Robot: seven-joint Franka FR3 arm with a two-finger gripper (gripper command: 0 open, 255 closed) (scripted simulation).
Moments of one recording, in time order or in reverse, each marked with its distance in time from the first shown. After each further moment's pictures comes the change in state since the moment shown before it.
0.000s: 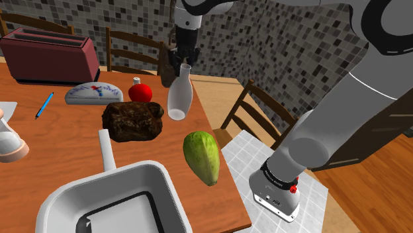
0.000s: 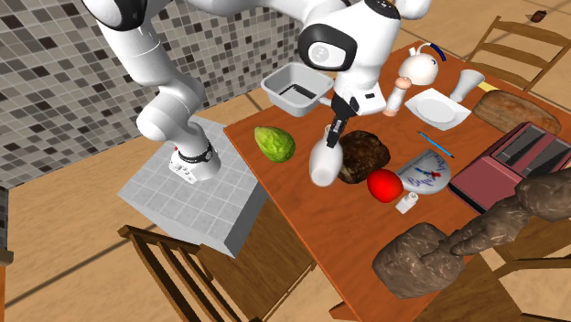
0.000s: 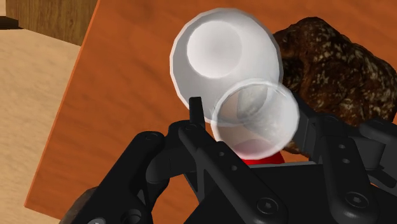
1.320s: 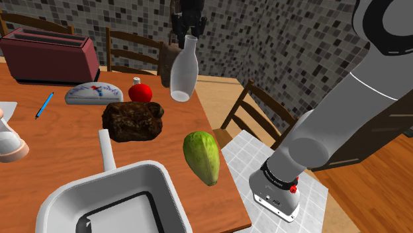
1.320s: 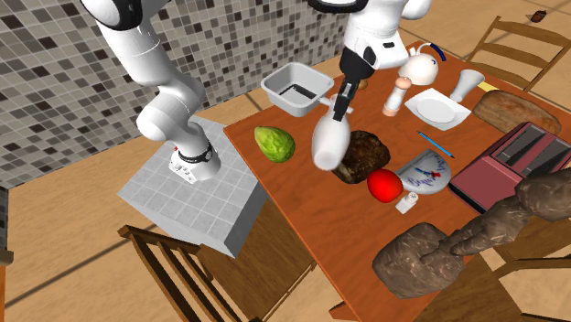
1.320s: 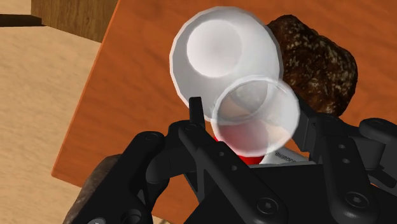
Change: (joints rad) arm -0.002 -0.008 -0.003 0.265 0.000 -0.273 -0.004
